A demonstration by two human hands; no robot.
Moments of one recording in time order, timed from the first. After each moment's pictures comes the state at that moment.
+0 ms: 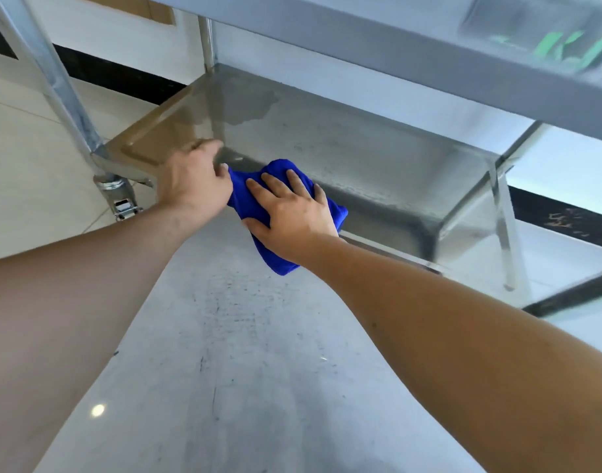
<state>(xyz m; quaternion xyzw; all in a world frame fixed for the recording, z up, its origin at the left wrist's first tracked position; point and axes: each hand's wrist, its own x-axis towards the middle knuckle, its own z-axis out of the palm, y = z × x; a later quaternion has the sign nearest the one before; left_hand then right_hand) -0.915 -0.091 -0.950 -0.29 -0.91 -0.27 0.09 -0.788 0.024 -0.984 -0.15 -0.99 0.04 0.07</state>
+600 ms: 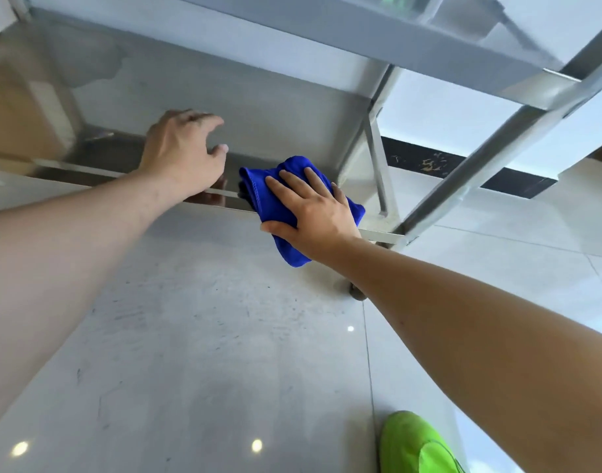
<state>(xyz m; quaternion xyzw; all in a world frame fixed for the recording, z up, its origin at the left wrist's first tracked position) -0.815 0.037 -0.943 -0.50 -0.82 -0.27 0.03 -0.595 0.129 -0.975 -0.28 -0.96 0.03 0.05</state>
